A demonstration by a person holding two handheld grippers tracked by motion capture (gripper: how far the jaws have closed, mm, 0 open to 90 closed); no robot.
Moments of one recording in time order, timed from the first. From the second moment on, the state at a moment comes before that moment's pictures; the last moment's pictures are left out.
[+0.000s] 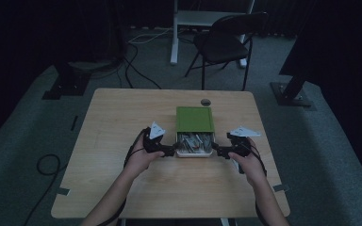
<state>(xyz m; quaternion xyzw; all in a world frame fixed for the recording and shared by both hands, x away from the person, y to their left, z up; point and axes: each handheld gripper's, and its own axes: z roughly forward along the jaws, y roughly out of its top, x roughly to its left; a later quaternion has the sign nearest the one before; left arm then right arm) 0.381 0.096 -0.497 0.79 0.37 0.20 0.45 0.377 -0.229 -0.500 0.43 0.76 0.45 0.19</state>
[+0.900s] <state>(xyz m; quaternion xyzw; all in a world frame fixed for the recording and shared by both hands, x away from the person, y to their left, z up) 0.392 0.090 -0.498 0.79 0.37 0.23 0.44 0.389 -0.227 -0.502 0.45 0.75 0.45 0.20</state>
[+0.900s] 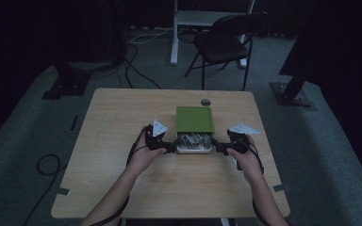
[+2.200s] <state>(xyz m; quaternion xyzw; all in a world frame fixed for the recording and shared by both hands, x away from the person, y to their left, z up) 0.371 0.100 -0.498 0.77 0.39 0.20 0.46 0.367 -0.242 -0.501 0.45 0.74 0.46 0.20</state>
